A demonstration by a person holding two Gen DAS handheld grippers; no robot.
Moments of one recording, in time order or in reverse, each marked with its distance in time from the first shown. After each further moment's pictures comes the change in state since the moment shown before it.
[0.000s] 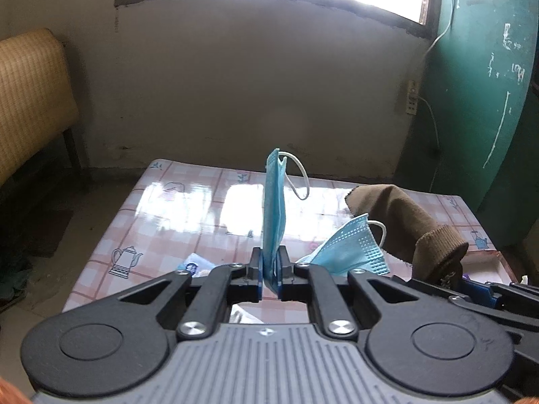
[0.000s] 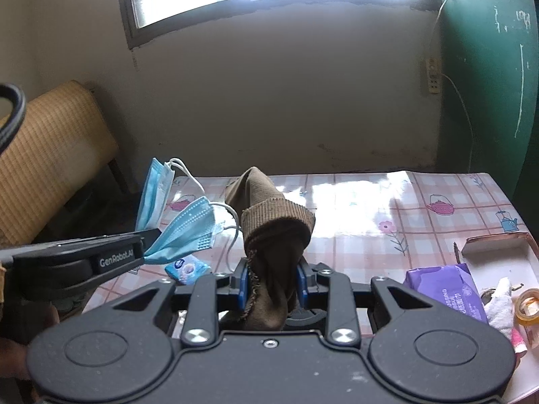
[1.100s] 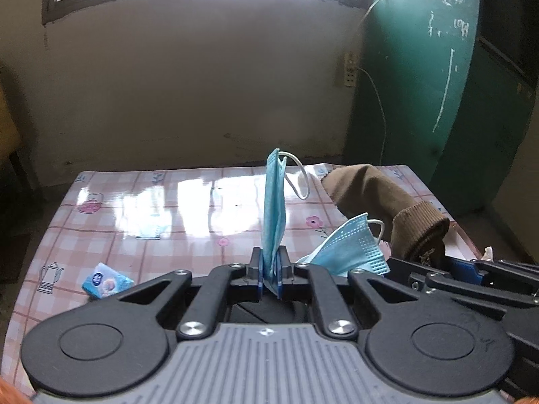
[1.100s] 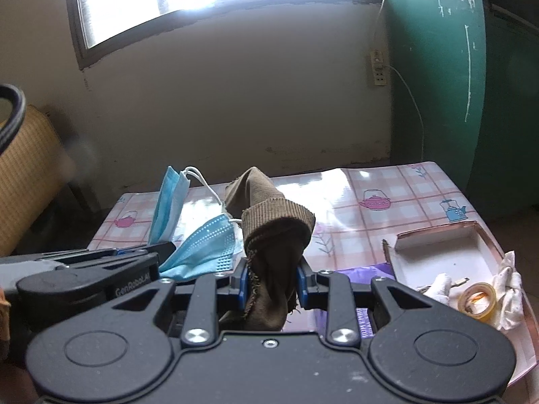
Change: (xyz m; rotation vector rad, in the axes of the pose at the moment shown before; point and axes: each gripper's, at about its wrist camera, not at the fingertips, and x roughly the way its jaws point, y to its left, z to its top) left arm 0.023 -0.098 -0.007 0.132 0.039 -0.121; right arm -0.025 -0.078 0.005 0.095 -0.014 -0.118
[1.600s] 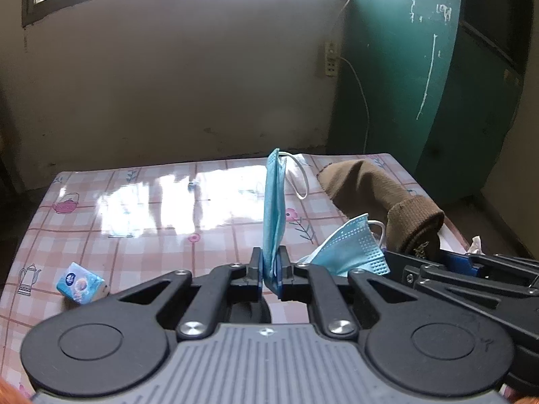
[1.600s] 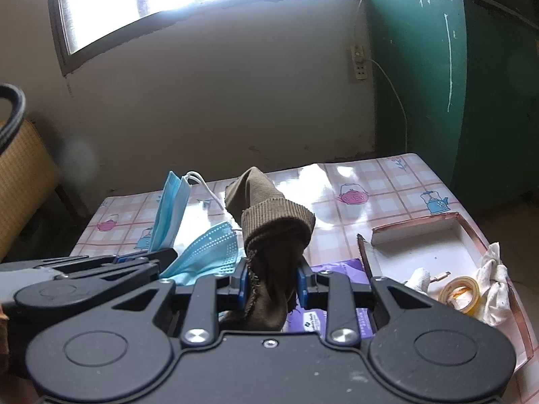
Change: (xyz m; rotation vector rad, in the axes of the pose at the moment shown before) left arm 0.014 -0.021 -0.003 0.032 0.022 -0.042; right arm 0.005 -0.033 -0.003 0.036 0.007 -0.033
